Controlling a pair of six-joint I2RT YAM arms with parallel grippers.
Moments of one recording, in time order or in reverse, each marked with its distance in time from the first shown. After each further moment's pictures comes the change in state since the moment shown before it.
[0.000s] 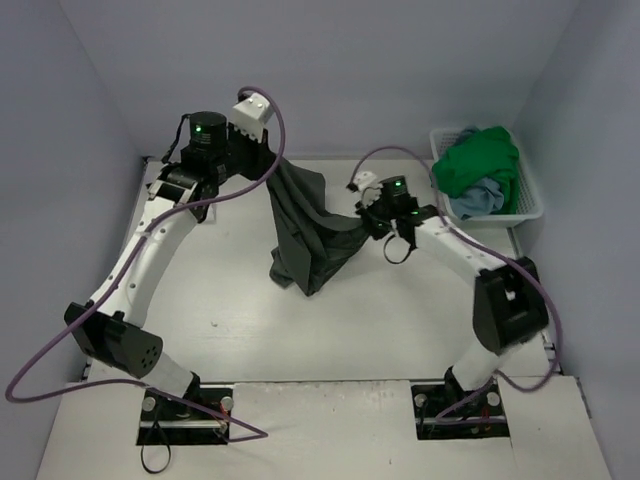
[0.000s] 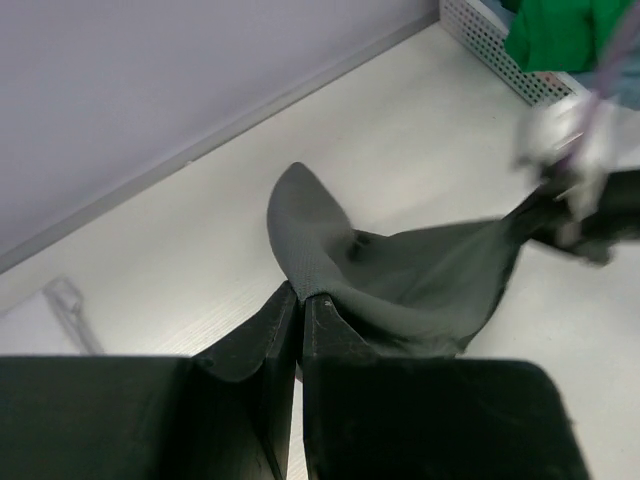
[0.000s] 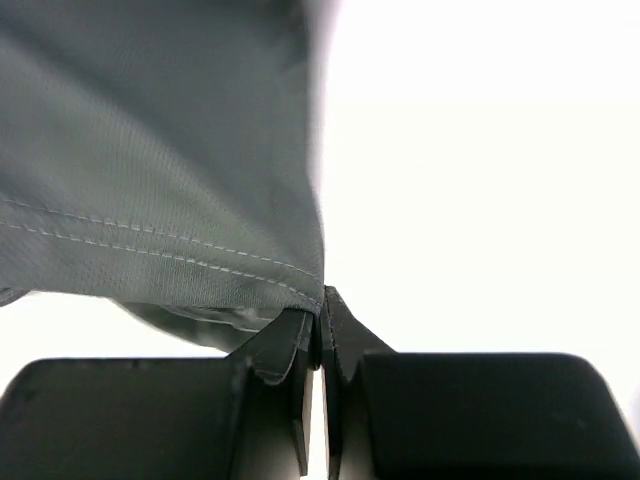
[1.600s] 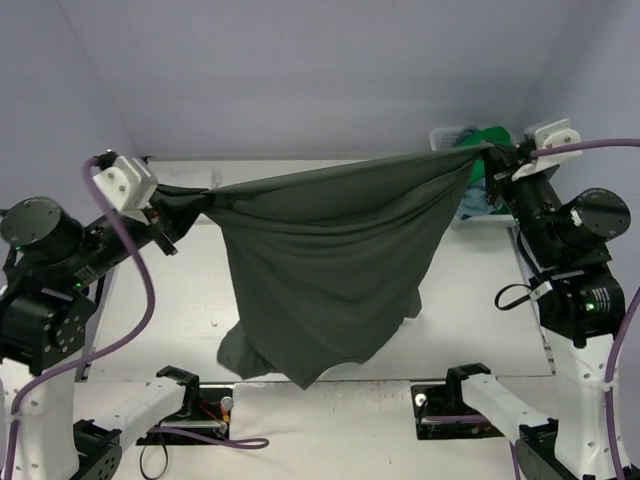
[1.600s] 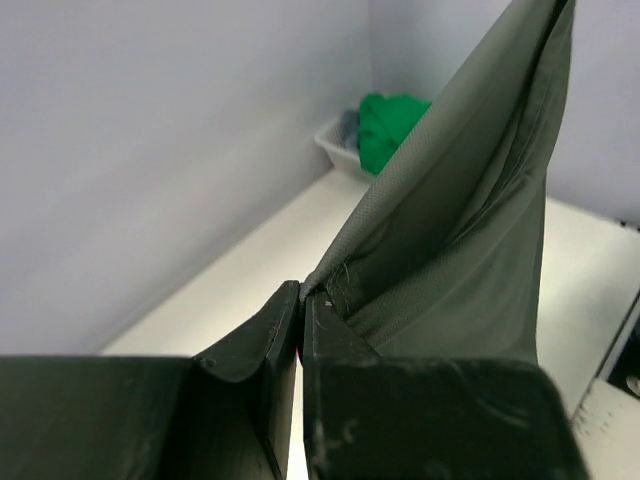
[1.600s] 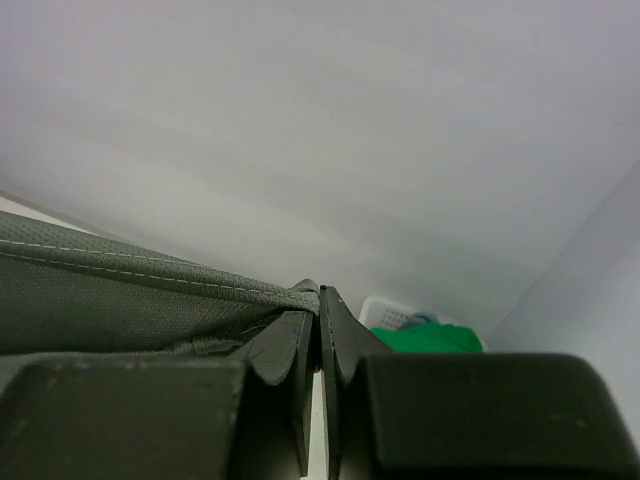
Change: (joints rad) left arm 0.088 -0.586 0.062 -0.248 0.273 0.047; right arm -0.242 -0.766 0.389 -0.166 0.022 0.027
